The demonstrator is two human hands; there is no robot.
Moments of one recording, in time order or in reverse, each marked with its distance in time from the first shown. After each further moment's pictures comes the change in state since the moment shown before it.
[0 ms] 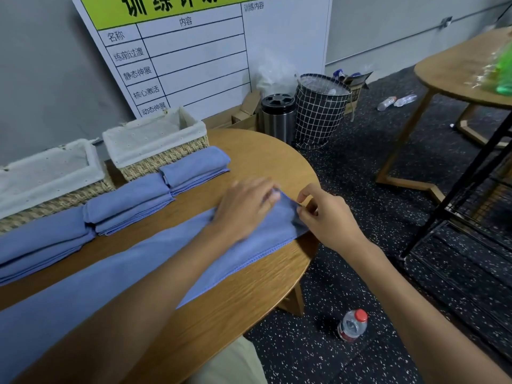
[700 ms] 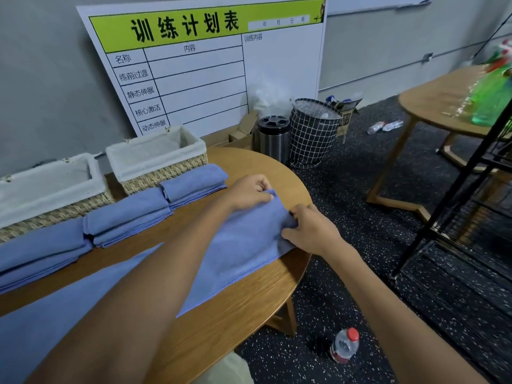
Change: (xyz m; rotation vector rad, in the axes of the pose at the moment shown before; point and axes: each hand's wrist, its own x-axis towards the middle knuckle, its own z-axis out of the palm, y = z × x) left_hand 0.067 -0.023 -0.010 -0.567 -0.294 -0.401; right_hand 0.021 -0.014 0.006 -0.171 -0.215 0.207
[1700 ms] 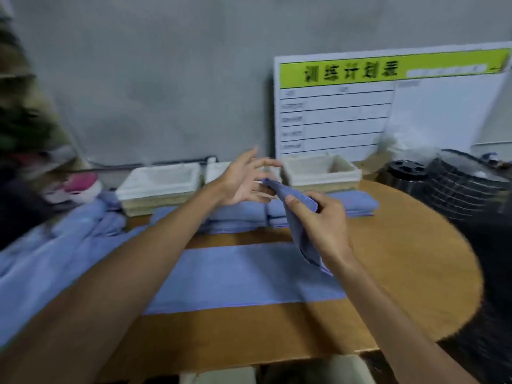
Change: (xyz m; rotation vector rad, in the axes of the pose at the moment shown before) left_hand -0.292 -0.041 -0.237 -0.738 0.243 -0.145; right_hand -0.099 -0.291 0.053 0.945 0.039 -0.543
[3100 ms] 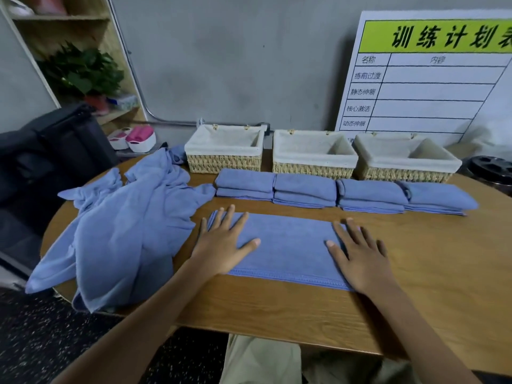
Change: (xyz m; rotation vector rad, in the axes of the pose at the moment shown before) left_hand -0.168 -0.184 -0.080 1.381 0.448 -0.416; right_hand -0.036 0.120 0.045 -1.184 -0.593 0.154
